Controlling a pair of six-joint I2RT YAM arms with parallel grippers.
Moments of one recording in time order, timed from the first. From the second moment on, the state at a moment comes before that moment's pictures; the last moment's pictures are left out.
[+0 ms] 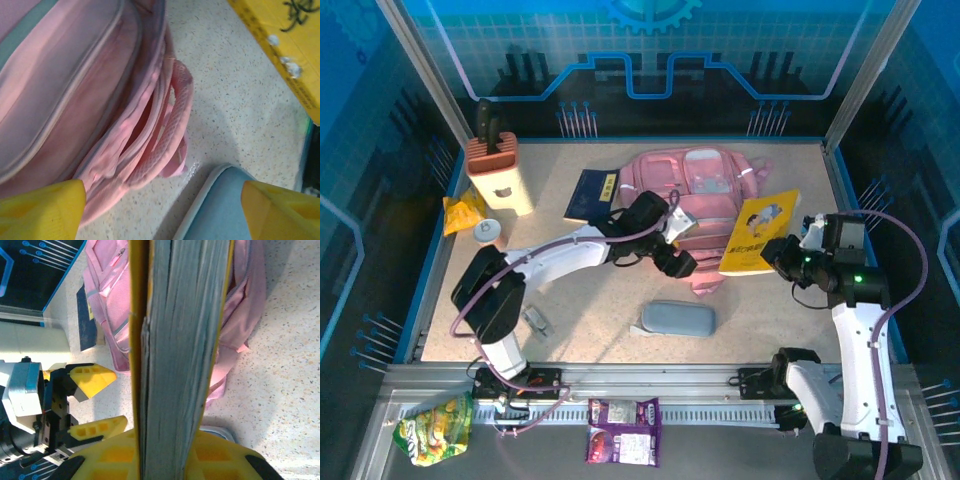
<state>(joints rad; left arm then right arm) -0.77 1.75 1.29 -0.38 0.38 -0.02 -0.14 0.81 0.97 -1.04 -0.51 0.61</state>
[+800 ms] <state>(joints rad) -0.79 2.13 1.69 -0.56 0.30 0.18 -0.24 0.80 0.91 -1.03 -0.57 0.60</state>
